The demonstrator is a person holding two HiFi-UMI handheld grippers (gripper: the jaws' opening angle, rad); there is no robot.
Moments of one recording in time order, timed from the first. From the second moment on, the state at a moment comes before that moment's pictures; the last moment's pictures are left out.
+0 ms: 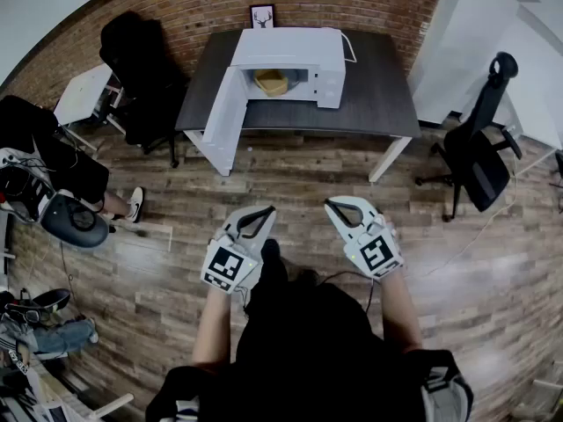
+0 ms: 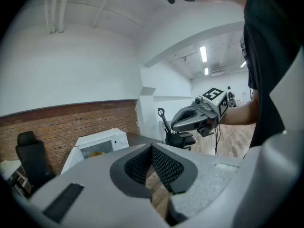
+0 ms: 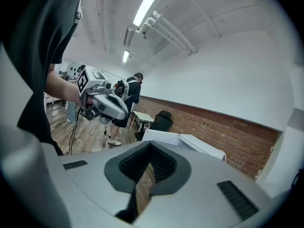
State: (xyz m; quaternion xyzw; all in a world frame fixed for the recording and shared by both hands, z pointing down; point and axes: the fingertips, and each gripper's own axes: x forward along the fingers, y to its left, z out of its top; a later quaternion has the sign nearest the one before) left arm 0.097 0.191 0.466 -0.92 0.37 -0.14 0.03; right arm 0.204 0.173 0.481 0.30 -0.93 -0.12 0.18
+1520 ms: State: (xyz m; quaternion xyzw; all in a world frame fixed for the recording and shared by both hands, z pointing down) left arm 0.014 0.110 0.486 -0.92 0.37 -0.13 -0.03; right arm 0.118 0.085 0.503 0.29 -0.93 -0.08 0.20
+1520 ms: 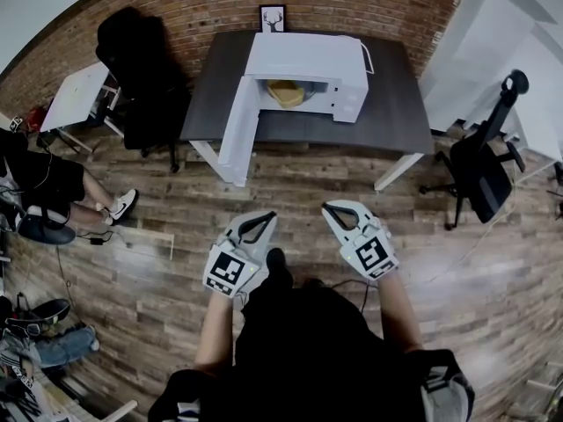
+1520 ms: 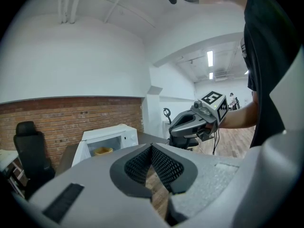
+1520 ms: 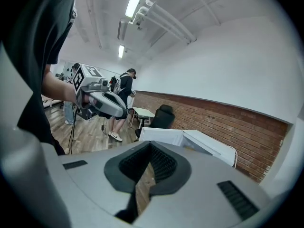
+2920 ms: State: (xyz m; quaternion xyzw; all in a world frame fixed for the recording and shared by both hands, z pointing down) left arm -0.084 -0.035 0.494 -0.94 0.31 -0.12 -0.03; right arm 0.029 -0.056 0.530 0.36 -0.91 -0.05 0.22
